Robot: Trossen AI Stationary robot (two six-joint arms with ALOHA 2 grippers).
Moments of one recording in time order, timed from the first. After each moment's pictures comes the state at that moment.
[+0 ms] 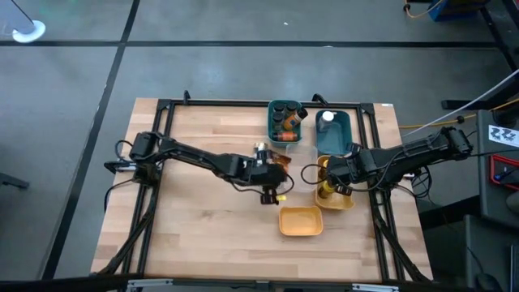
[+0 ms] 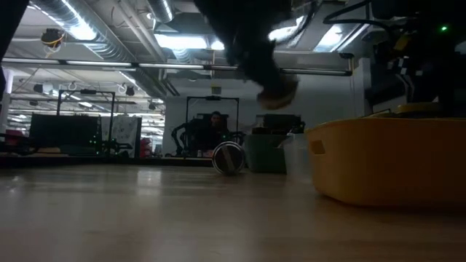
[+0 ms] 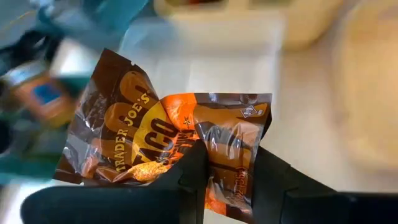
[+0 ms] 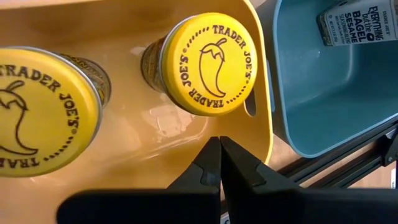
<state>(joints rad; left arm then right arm) -0.15 1.93 1.52 -0.49 -0.40 -0.02 0.22 1.20 0.88 -1.28 0.35 0.49</state>
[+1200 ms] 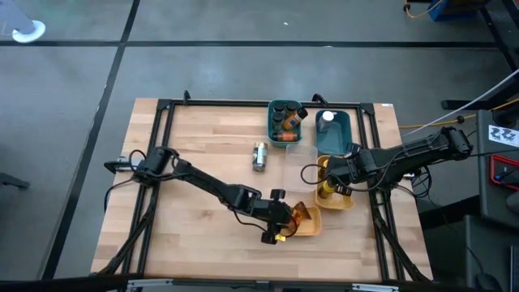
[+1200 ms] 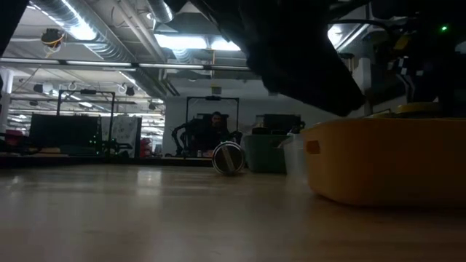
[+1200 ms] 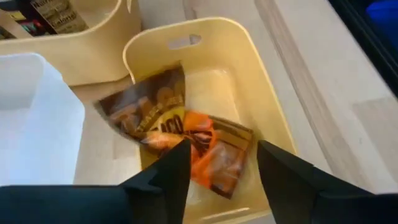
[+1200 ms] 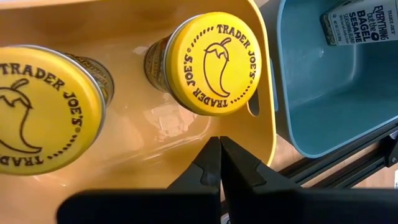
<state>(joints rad) -0.31 2.10 1.52 -0.16 -0.14 -0.05 0.22 1.20 0.88 -1.27 0.34 0.49</state>
